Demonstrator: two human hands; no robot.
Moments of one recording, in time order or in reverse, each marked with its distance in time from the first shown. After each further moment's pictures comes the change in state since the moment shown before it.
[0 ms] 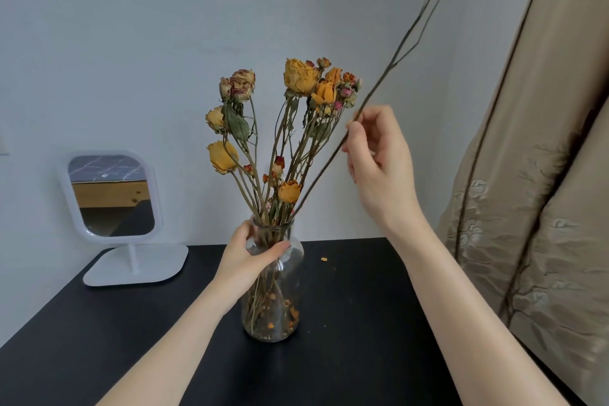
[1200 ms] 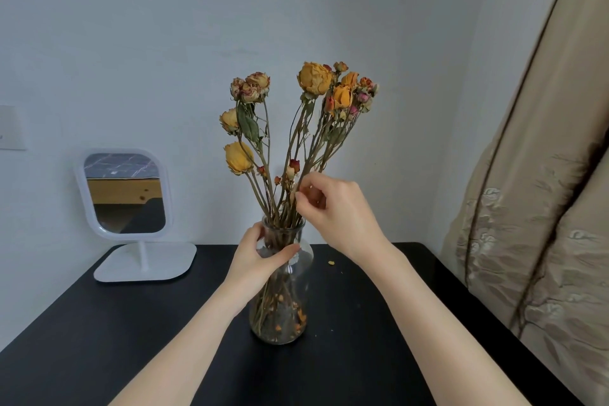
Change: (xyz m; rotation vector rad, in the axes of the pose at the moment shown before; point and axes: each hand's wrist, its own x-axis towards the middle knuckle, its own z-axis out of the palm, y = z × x) left_hand -0.002 -0.001 0.001 -0.020 0.017 0.018; right_hand -0.023 0.034 0.042 -0.454 -0.369 -0.018
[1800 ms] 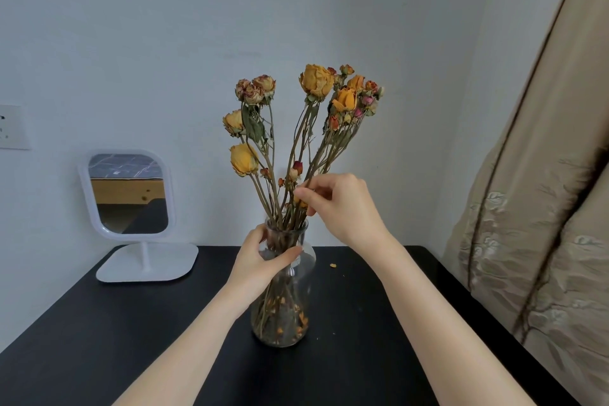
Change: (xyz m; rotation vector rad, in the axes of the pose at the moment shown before) left_hand 0.001 -0.001 0.000 0.004 -0.004 -0.015; right_hand 0.013 0.002 0.001 0.169 -0.030 0.199
